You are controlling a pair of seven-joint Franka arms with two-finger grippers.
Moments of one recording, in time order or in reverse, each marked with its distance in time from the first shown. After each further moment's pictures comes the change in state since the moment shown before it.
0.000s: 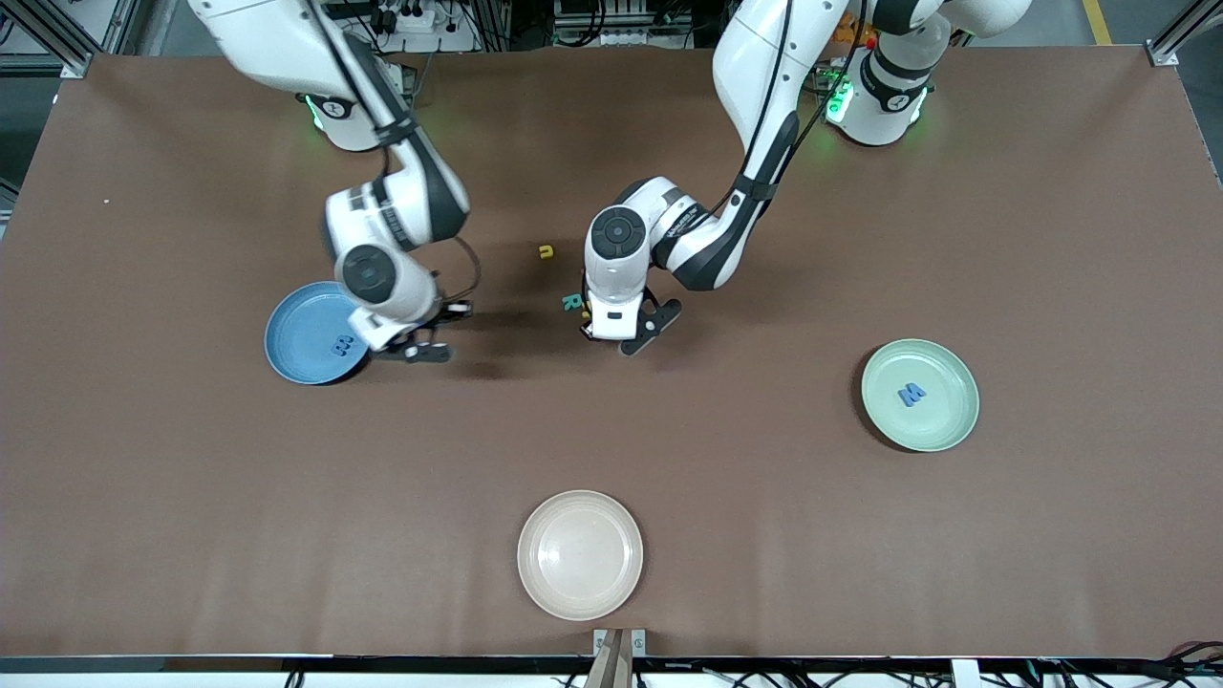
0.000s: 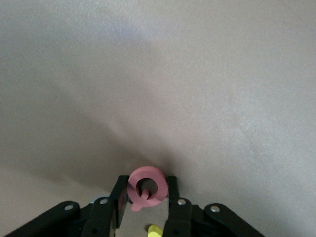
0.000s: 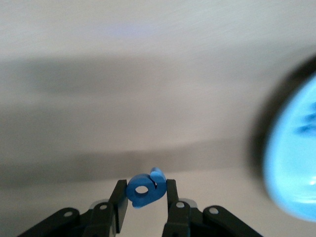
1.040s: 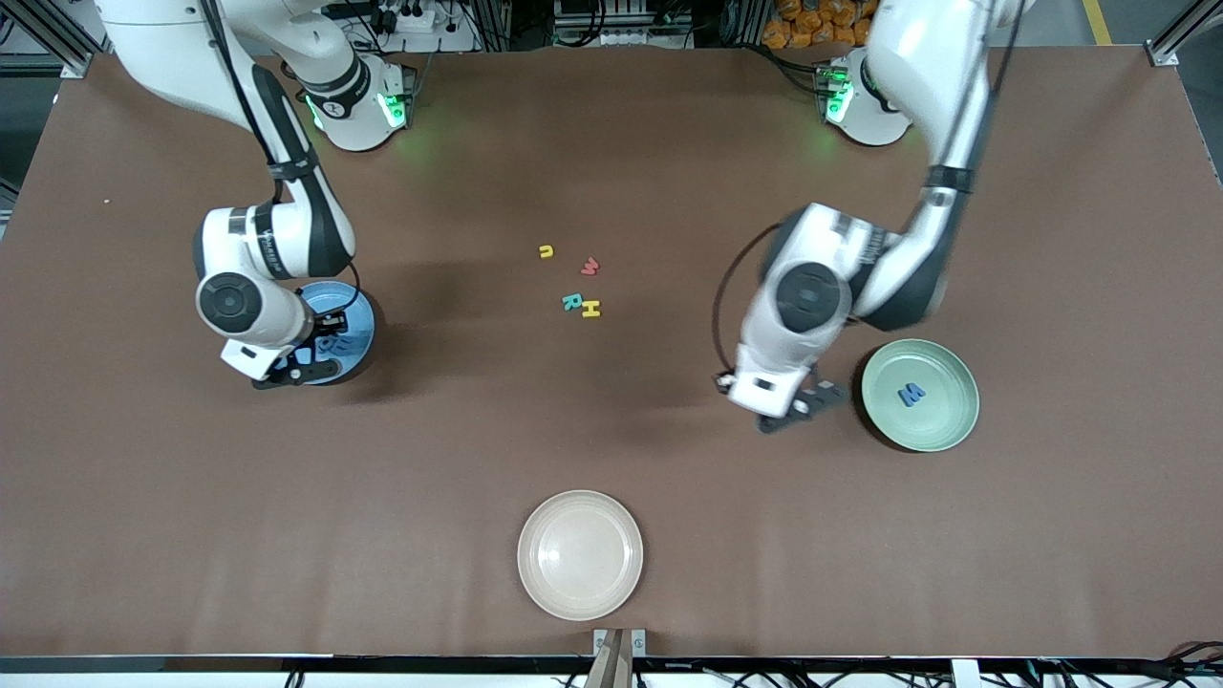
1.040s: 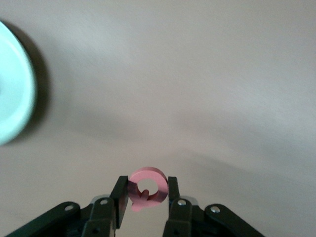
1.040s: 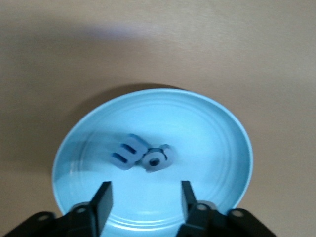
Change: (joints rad) left arm 0.411 -0.244 0.005 0.012 0.113 -0.339 0.739; right arm -0.079 -0.009 -0.155 -0.055 -0.185 0.042 -0.363
